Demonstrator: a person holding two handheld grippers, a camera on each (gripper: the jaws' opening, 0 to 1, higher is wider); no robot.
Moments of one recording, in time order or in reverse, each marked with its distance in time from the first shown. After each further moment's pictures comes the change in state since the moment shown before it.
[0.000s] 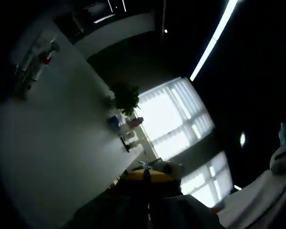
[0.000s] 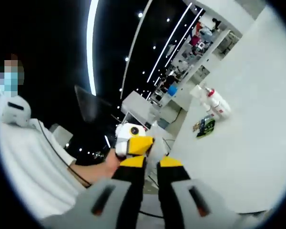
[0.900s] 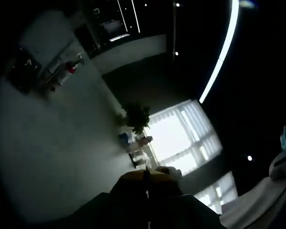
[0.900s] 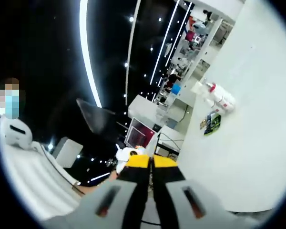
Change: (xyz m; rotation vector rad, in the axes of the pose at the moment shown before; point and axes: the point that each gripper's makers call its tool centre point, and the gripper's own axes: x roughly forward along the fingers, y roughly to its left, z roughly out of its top) left arm -0.026 0.002 -0.008 -0.022 -0.155 0.073; right arm 0.006 -0.003 0.007 0.128 -0.005 0.058
